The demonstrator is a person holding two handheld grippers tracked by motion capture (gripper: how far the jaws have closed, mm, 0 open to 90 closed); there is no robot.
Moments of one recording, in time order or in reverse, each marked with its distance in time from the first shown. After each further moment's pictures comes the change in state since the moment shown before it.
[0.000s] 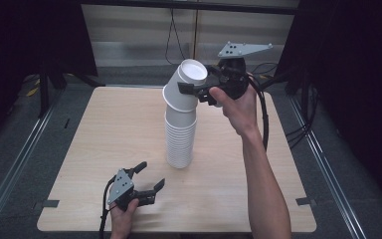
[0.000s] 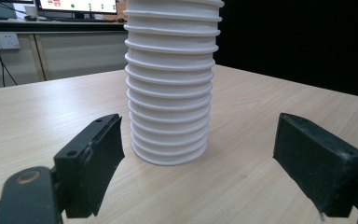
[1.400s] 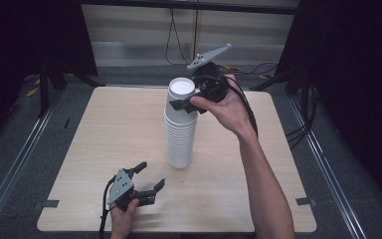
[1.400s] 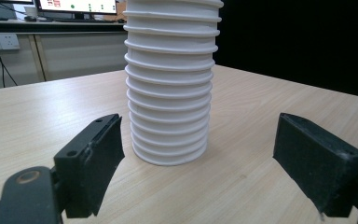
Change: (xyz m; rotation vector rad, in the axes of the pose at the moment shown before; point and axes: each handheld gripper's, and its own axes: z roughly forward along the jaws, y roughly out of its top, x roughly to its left) left arm 0.000 0.000 0.000 0.002 -0.001 0.004; right arm 0.000 -0.009 0.045 0.370 -0.022 -0.073
